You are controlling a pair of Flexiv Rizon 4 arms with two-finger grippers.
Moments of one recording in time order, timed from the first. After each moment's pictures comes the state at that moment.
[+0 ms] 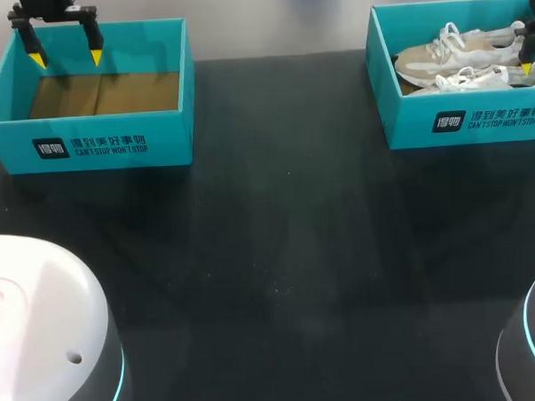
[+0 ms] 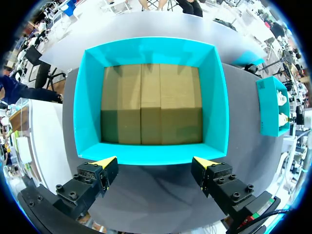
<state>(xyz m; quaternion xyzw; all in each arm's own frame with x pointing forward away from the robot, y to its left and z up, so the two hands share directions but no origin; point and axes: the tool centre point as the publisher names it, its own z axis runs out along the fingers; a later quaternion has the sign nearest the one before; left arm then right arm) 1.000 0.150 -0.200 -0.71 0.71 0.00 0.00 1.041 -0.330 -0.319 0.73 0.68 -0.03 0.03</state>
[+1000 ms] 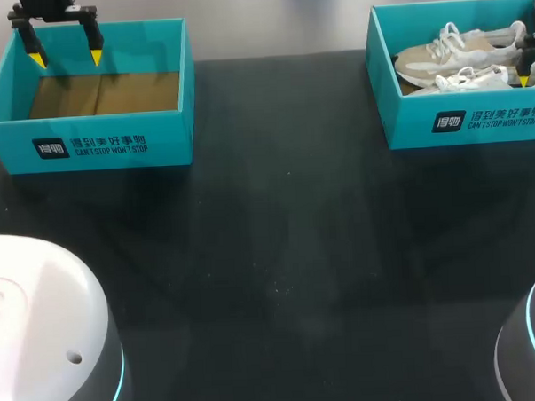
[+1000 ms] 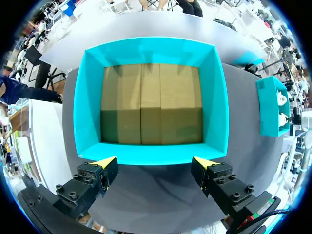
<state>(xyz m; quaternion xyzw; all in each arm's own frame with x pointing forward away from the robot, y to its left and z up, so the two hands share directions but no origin) 1.000 0.150 -0.200 -0.71 0.71 0.00 0.00 1.038 -0.338 -0.350 0.74 0.67 -0.02 0.02</state>
